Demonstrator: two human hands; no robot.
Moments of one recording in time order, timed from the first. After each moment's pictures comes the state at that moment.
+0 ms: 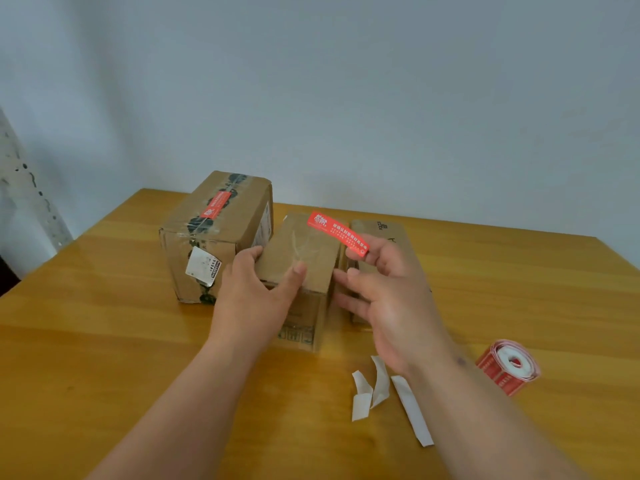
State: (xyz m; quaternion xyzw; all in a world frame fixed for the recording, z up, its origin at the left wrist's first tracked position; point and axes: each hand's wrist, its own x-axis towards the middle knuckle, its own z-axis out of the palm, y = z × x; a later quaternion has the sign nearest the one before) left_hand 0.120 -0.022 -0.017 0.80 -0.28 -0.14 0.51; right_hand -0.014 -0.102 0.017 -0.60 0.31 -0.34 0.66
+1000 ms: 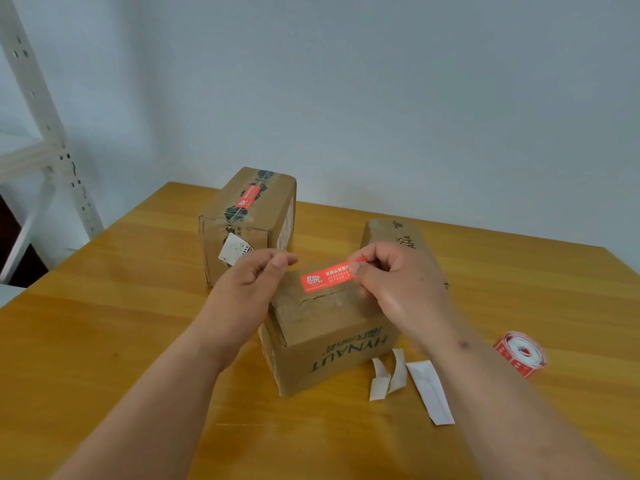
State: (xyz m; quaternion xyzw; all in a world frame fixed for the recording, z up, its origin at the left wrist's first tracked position) left_hand 0.134 0.034 -0.008 0.70 -0.34 -0.23 0.58; right_hand -0.015 -0.083 0.035 -0.82 0.34 -0.25 0.38
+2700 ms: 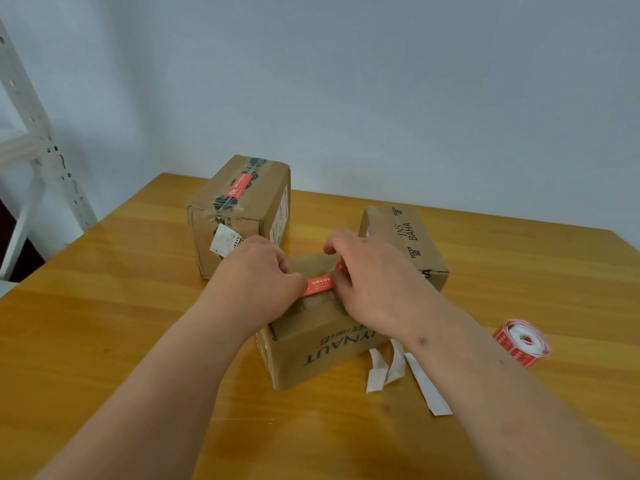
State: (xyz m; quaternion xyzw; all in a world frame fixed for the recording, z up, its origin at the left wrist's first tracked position) left_hand 0.124 0.013 0.014 0.85 -0.41 -0.10 0.32; right_hand -0.003 -0.088 0.027 -0.96 0.21 -0.15 0.09
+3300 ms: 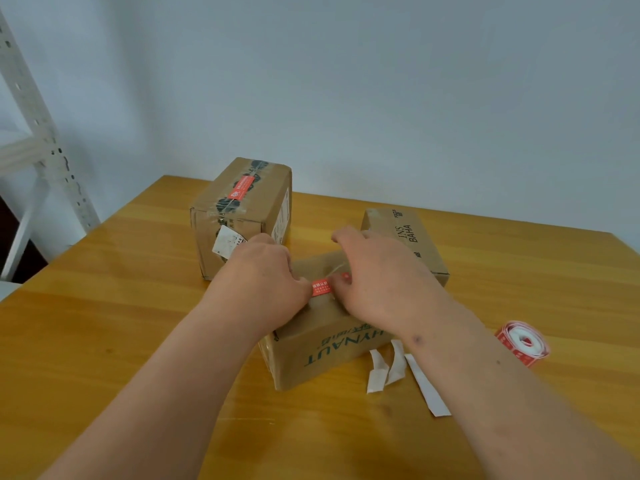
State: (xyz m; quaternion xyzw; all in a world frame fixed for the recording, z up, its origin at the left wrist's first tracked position) left_hand 0.118 0.012 0.021 0.86 -0.44 -0.04 0.24; right_hand -0.001 -0.091 0.028 -0.96 0.23 -0.18 0.03
